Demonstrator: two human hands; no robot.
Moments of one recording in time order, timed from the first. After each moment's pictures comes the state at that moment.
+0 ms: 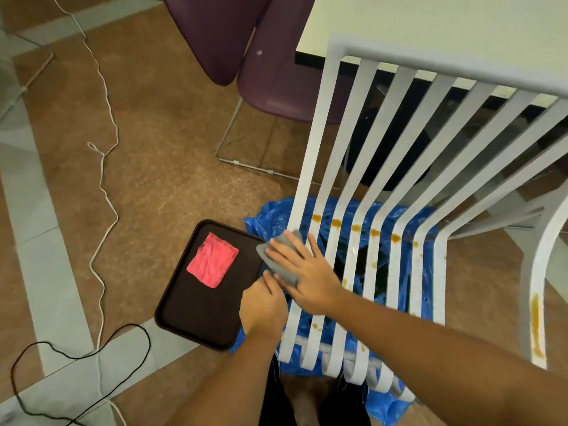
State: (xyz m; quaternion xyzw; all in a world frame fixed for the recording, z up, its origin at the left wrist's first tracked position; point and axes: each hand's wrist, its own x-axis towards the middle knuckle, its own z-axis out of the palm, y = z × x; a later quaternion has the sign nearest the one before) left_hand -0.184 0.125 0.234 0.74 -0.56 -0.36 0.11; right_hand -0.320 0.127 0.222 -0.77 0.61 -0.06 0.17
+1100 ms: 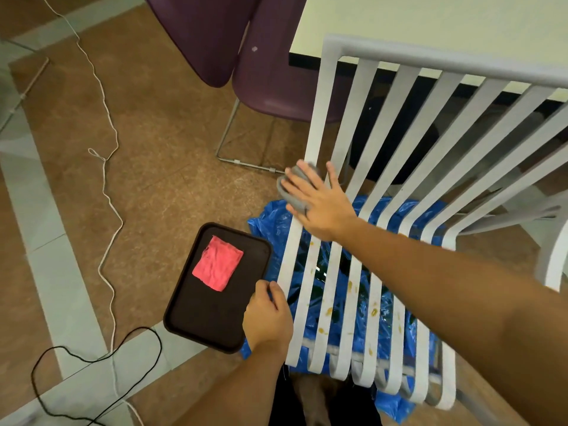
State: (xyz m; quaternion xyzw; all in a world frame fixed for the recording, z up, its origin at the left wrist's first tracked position) left_hand -0.185 0.130 0.235 0.73 -0.58 -0.33 0.14; right_hand -0.397 0.002 0.243 -0.76 0.64 0.03 0.03
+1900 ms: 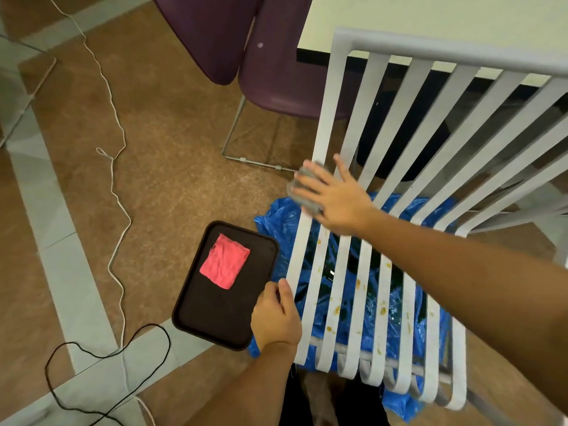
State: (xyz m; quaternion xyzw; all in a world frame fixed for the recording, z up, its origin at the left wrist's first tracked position) left_hand -0.181 0.132 0.234 0.71 -0.59 -0.34 0.17; right_hand -0.417 -0.001 0.253 -0.81 0.58 0.07 0.00
